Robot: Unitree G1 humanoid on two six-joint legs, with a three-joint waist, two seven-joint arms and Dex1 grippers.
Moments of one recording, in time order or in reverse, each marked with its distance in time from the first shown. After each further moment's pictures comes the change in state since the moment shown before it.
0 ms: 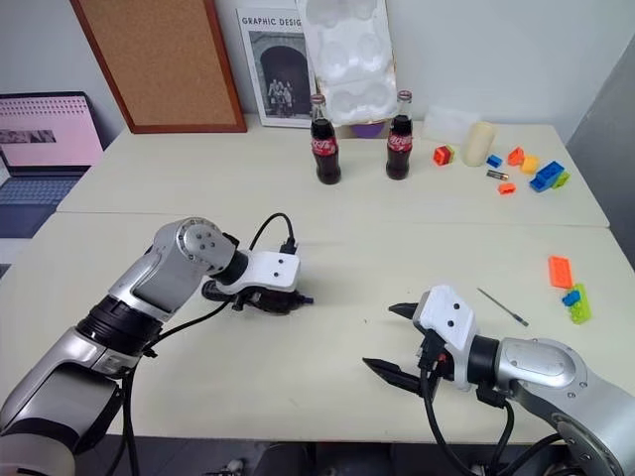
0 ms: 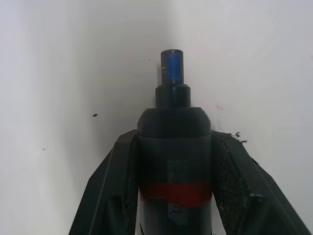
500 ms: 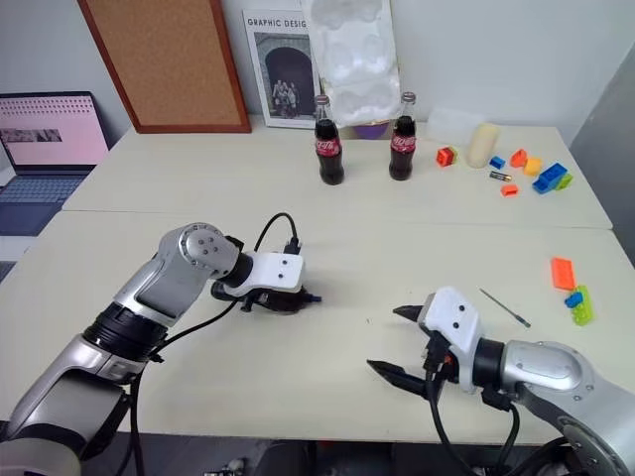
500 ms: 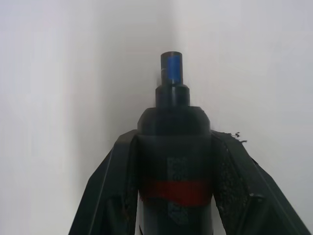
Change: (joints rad) left arm -0.021 -0.149 0.124 0.004 -0.109 0.083 0.087; right arm 0.037 -0.035 -0.151 -0.006 0.085 0.000 0.008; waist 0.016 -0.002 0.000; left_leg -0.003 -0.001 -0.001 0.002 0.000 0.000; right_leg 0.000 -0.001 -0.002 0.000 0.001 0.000
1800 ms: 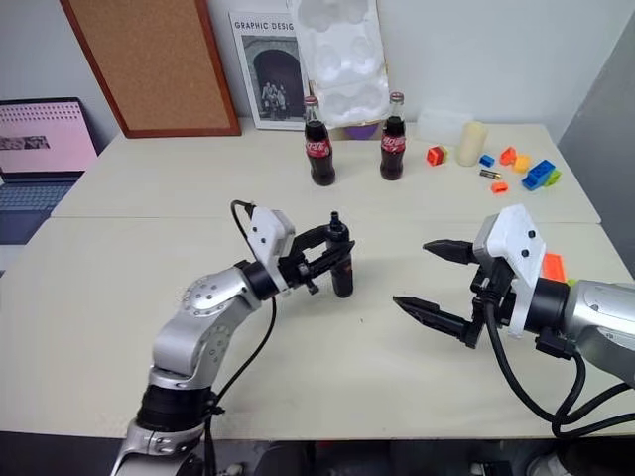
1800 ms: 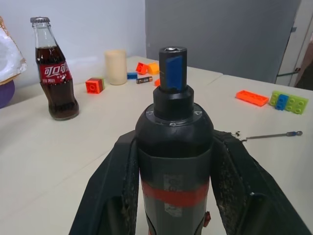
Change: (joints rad) left arm 0.434 -0.307 0.300 -0.433 -0.424 0.085 0.674; right arm -0.209 -0.205 -0.164 0.115 0.354 0.022 -0.086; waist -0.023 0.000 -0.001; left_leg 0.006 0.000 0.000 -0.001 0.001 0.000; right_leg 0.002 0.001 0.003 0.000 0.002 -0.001
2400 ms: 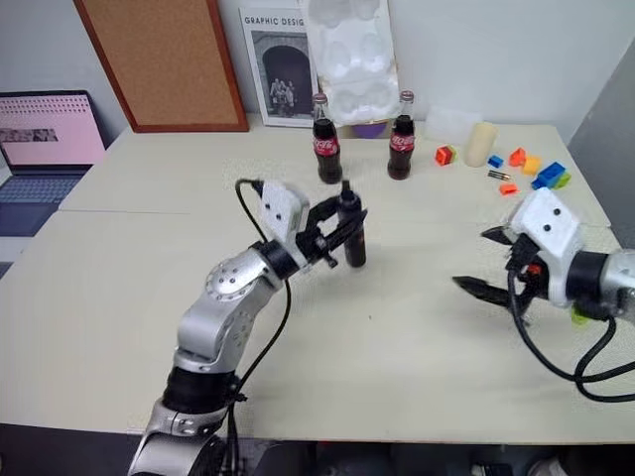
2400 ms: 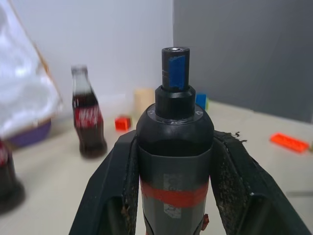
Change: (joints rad) left arm -0.175 -0.167 -0.060 0.093 0.073 -0.158 0.175; right arm 0.013 -0.274 0.055 0.273 -0.375 -0.049 0.252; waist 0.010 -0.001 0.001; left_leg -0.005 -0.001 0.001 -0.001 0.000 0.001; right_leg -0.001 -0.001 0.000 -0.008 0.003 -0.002
